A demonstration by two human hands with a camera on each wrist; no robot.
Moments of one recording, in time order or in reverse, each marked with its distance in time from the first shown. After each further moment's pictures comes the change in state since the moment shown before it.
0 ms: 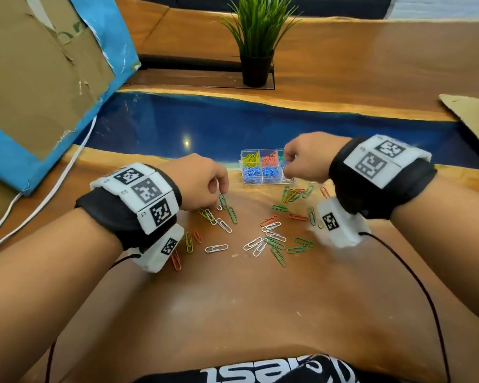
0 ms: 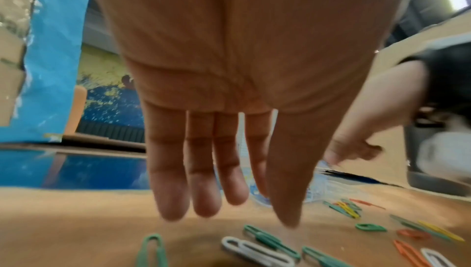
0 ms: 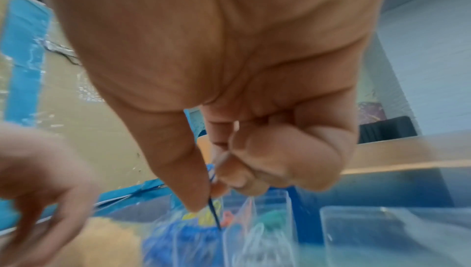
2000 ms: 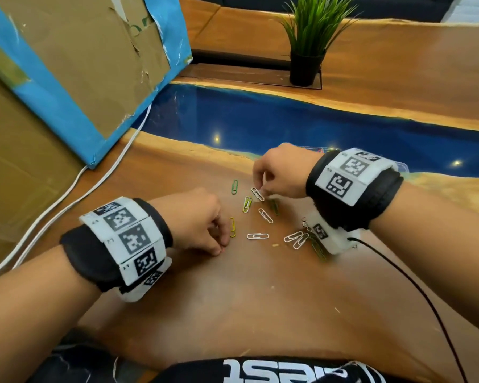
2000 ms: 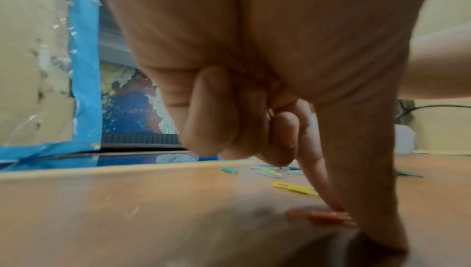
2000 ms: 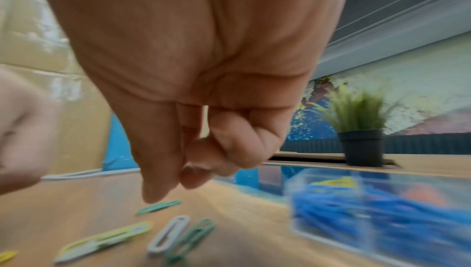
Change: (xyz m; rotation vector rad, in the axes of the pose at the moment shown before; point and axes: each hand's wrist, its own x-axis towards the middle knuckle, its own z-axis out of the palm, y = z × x) left_hand -0.083 -0.033 0.028 -0.058 -0.191 0.044; right_hand 0.012 -0.085 0.029 -0.027 0.005 -0.422
